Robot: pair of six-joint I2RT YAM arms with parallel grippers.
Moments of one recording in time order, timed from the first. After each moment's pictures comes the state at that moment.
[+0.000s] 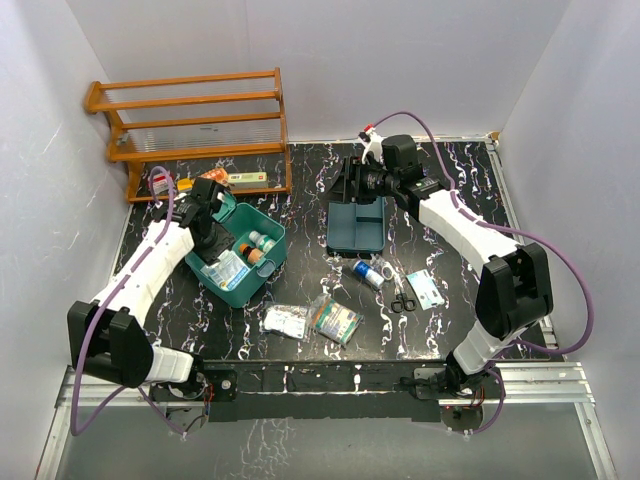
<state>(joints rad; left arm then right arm) -0.27 1.36 1.16 -1.04 -0.28 -1.06 0.40 1.64 1.36 -0.24 -0.55 0.44</state>
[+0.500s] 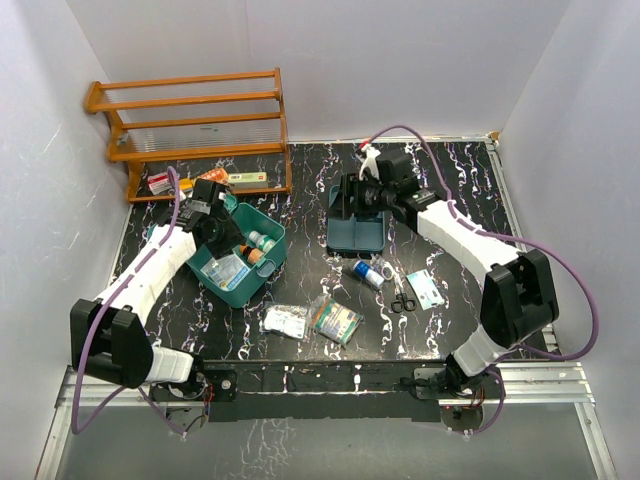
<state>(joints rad) -0.27 1.35 1.08 -0.78 -0.09 -0.81 0.45 1.59 1.25 -0.28 -0.42 0.38</state>
